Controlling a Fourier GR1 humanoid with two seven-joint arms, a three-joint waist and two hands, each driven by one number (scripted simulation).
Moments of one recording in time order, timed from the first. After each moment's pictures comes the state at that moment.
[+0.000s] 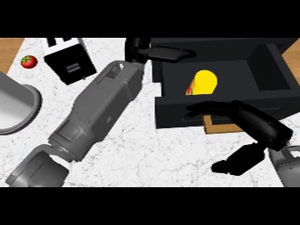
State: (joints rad) left arm -1.24 0.00 -0.24 -0.38 0.64 0.28 -0.52; right arm -0.29 -0.39 0.23 -1.75 0.13 0.55 0.13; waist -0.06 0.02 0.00
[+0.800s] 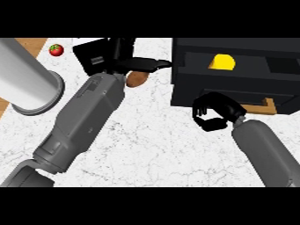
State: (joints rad) left arm -1.04 0.07 -0.23 -0.56 0.67 0.19 -0.54; right arm -0.54 -0.29 0.30 -0.91 0.52 0.27 -0.25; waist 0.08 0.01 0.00
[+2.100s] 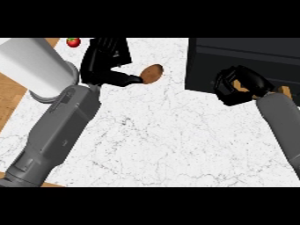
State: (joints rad) left arm -0.85 0.19 -0.26 -0.75 0.68 0.02 -0.48; right arm -0.77 -0.37 0.04 -0.56 0.33 0.40 -0.43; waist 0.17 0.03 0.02
